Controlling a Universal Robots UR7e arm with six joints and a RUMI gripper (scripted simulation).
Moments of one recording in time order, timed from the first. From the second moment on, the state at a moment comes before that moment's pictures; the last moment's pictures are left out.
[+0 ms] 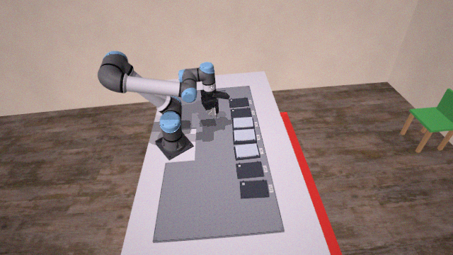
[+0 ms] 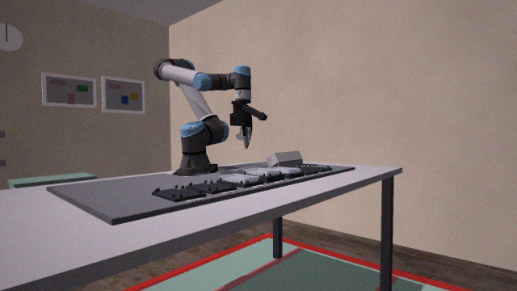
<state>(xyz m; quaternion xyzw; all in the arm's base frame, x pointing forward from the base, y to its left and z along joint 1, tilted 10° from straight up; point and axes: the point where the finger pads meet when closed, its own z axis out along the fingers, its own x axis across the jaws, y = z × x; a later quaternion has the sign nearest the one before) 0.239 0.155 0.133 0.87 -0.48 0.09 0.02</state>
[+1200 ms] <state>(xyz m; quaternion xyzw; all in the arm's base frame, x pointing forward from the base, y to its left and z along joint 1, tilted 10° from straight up) 0.187 0.267 0.113 0.94 -0.32 0.08 0.04</state>
